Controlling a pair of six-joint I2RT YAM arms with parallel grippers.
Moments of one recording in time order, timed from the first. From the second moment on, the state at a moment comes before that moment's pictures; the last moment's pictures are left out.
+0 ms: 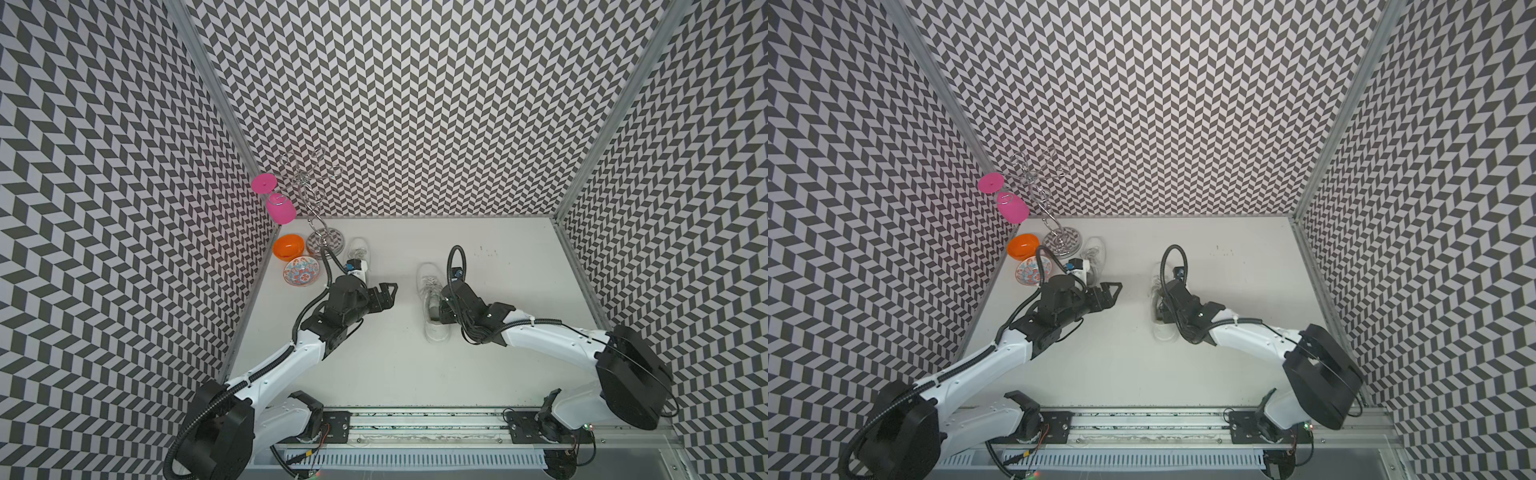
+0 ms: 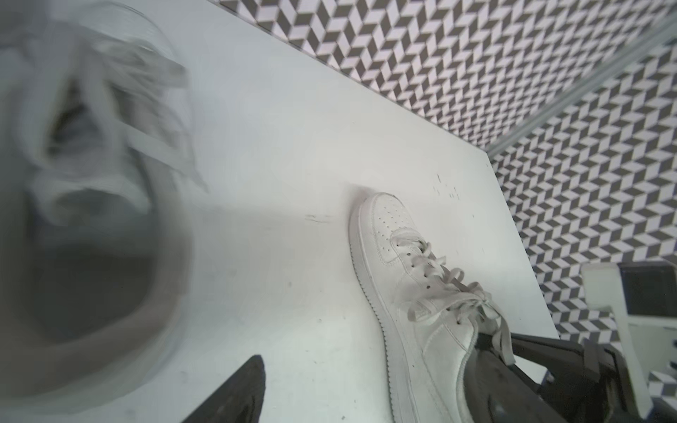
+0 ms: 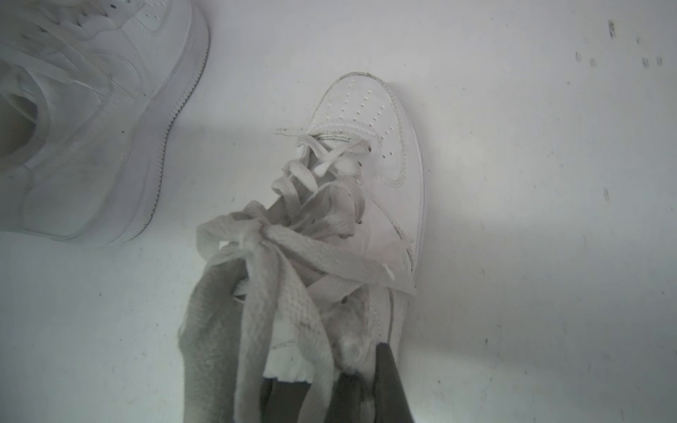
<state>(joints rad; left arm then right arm) -0.54 1.14 0.61 0.07 0.11 -0.63 0.82 1.42 0.81 -0.23 0.34 0.62</state>
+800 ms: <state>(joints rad) -0.89 1.37 0.74 0.11 -0.03 -0.50 0.82 1.11 0.62 -0.11 0.30 0.59</state>
